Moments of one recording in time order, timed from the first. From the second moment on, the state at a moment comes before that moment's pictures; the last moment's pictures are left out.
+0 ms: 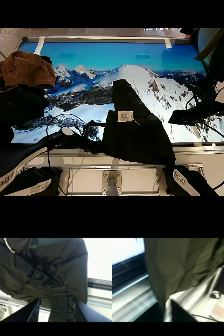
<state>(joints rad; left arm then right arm) -0.53 -1.25 0.37 0.30 -0.91 -1.05 -0.18 -0.95 1.02 -1.28 1.64 1.40</state>
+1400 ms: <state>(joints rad) -0.18 -1.14 0.55 0.35 -0.86 -1.05 0.45 -0.99 0.82 -1.32 1.66 1.34</state>
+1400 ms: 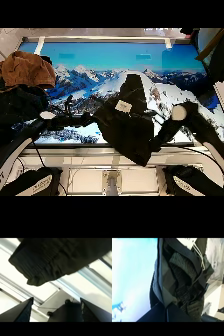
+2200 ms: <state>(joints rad) -0.17 -1.14 0.57 0.44 -0.88 -1.08 0.78 -1.09 0.80 -1.35 1.37 1.35</state>
